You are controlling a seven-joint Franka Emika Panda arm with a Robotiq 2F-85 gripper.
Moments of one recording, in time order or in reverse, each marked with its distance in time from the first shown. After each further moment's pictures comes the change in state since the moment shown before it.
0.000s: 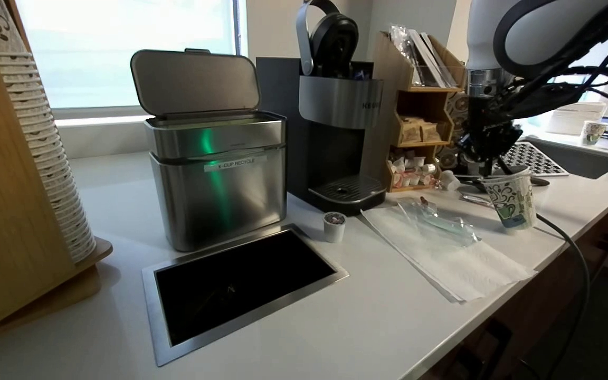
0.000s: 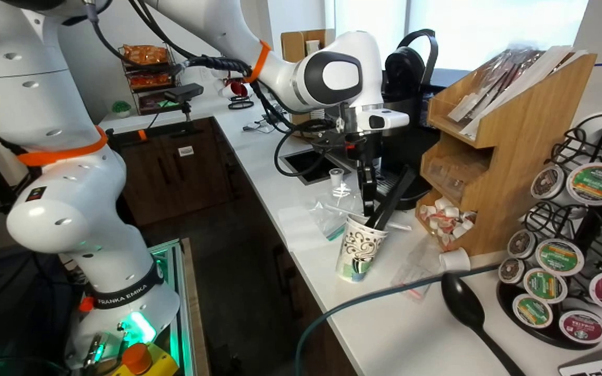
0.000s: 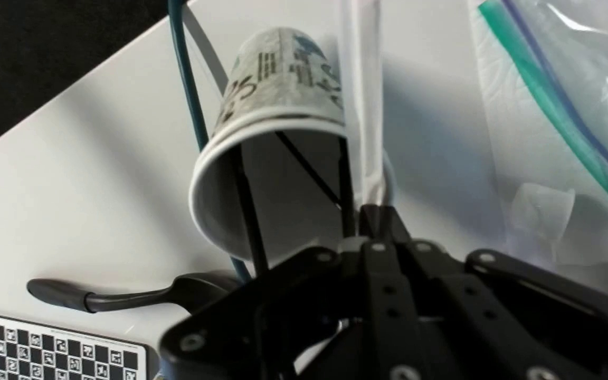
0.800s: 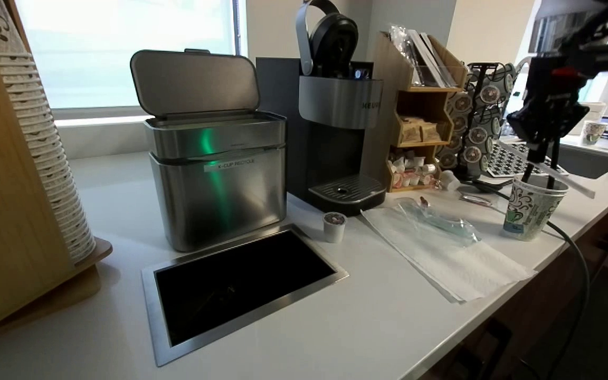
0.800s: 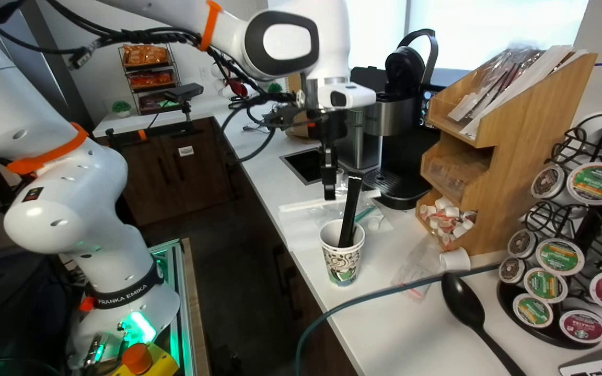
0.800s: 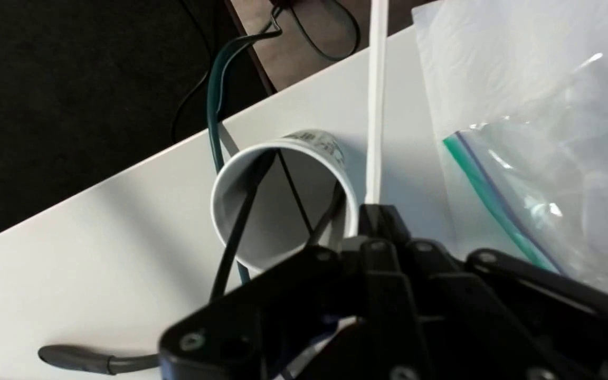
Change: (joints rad) arm -0.039 -0.306 -0.005 -0.180 0.181 -0.114 -0.185
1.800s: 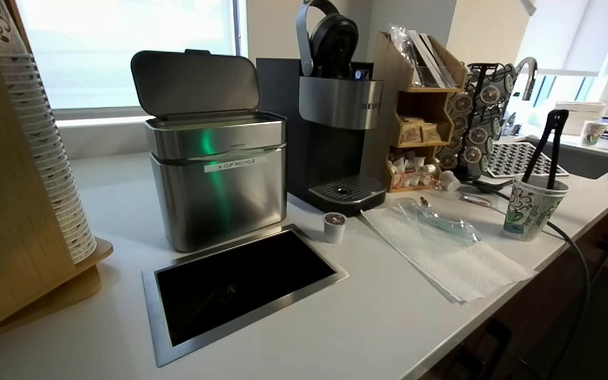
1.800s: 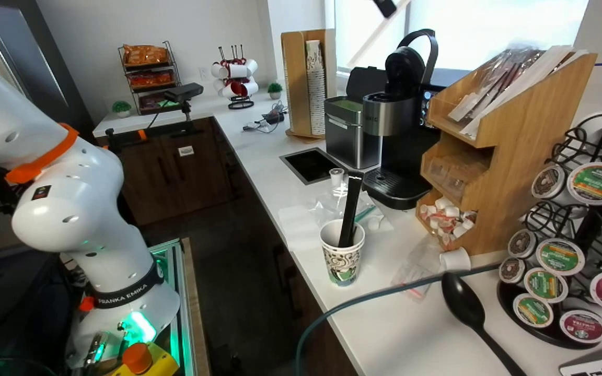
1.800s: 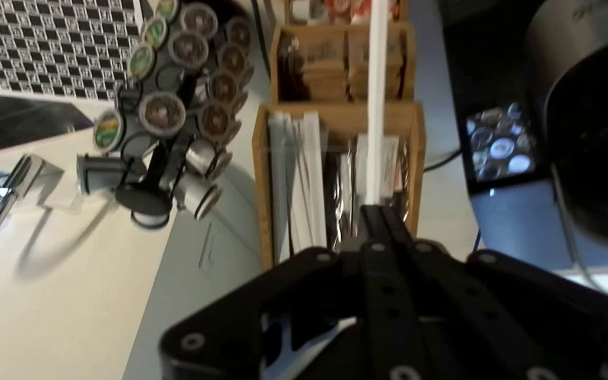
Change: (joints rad) arm 0.107 -0.136 0.020 0.421 -0.113 0.062 -0.017
